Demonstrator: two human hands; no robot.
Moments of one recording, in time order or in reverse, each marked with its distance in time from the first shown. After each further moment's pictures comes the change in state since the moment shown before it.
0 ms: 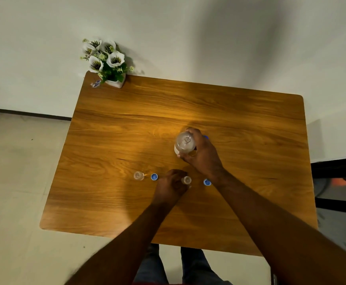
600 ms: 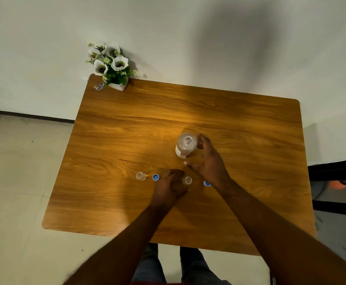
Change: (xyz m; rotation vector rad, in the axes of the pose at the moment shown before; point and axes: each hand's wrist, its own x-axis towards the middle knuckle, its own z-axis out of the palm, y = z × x) left_hand -0.007 -0.002 -0.011 0.003 -0.006 -0.024; right_hand -0.027 0.002 -0.010 0.028 -0.022 0.107
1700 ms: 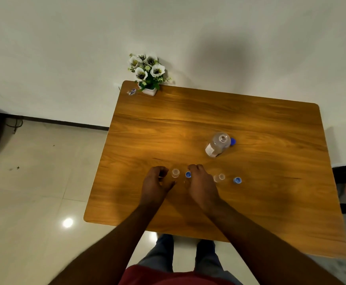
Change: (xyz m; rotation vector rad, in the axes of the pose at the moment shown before) left_hand -0.036 -0.068 -0.119 -0.061 0.240 -0.144; right_hand -0.062 -0.101 0.110 -0.419 -0.172 0.127
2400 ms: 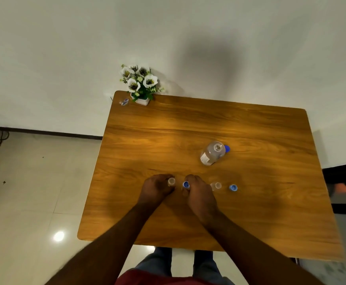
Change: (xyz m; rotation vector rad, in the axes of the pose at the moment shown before) left_hand 0.033 0.012 -0.007 -0.024 -0.238 0.096; right_hand 0.003 0.004 0.005 0.049 0.110 0.025
